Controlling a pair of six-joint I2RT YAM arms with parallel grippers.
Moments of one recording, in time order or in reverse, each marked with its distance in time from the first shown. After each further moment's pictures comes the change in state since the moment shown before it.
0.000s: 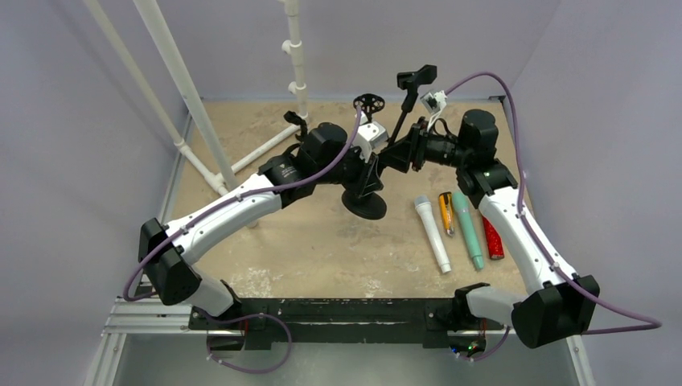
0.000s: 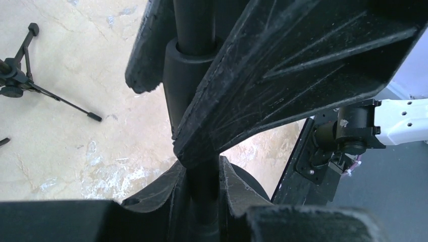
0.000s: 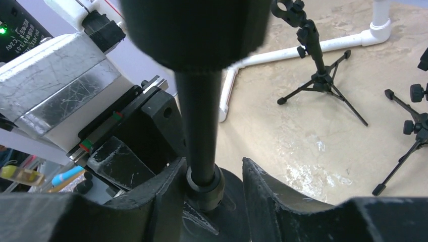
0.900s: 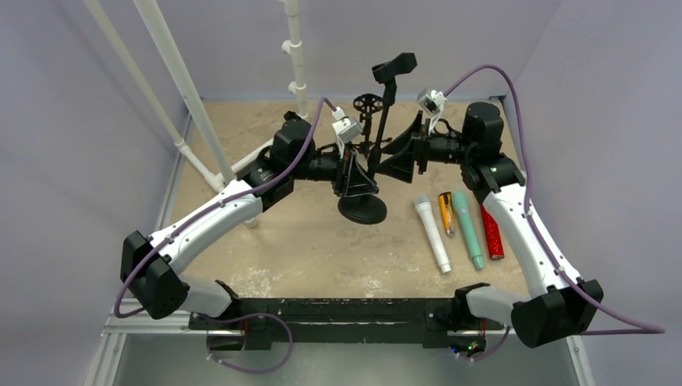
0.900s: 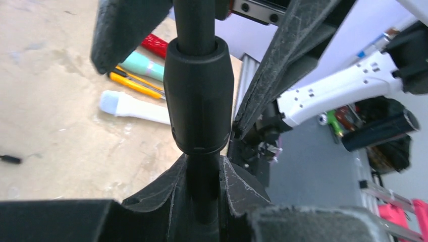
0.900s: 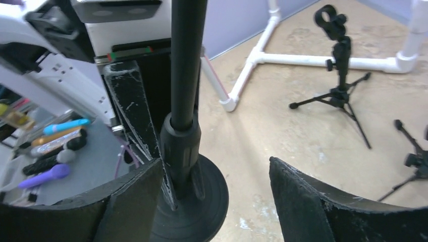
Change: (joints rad) left arm 0.142 -0.104 -0.195 0.312 0.493 -0.163; right arm 0.002 0.014 0.081 -0.109 -0.189 -0.207
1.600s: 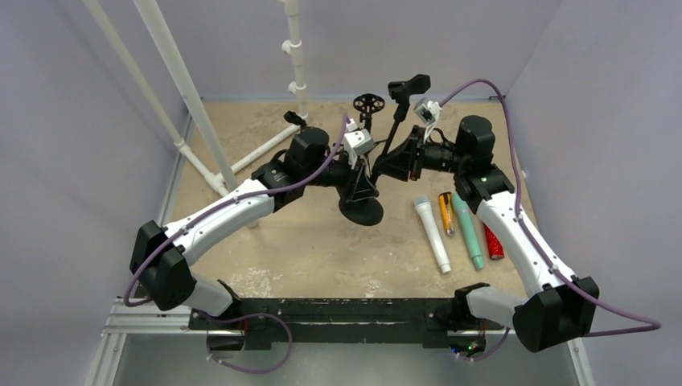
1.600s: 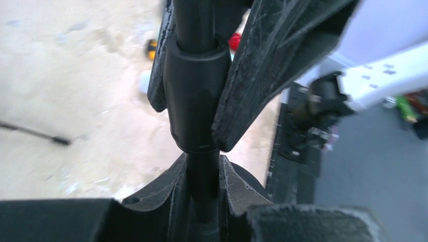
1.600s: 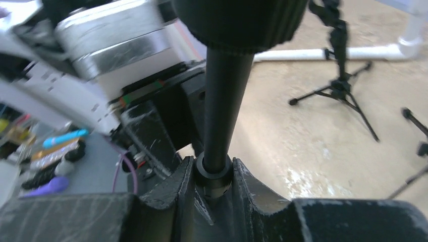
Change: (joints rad) left arm -0.063 0.075 0.027 -0.120 -0.262 0.222; right arm 0.009 -0.026 -0.154 0.159 0.134 0.114
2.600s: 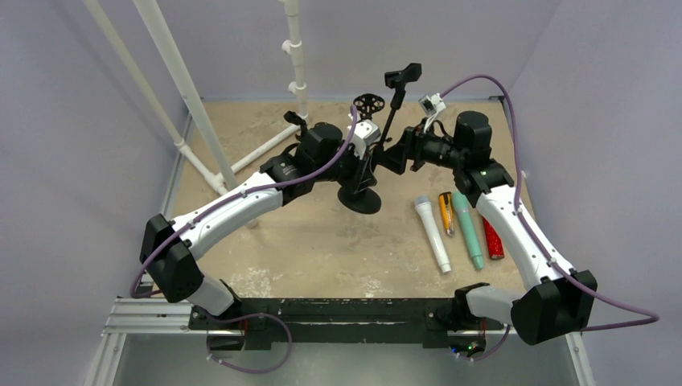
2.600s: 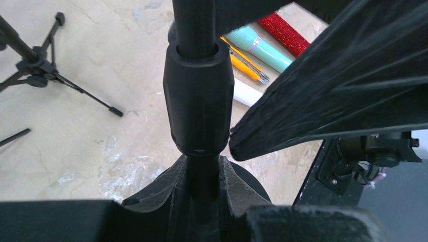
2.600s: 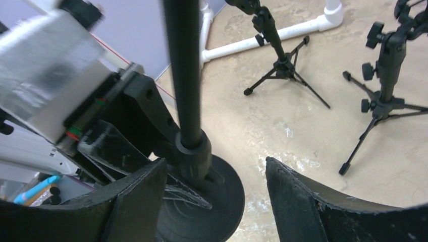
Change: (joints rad) left arm -0.023 0.050 0.092 -0.117 -0.220 -0.051; right arm 0.000 0.031 0.065 -0.111 0.189 0.019
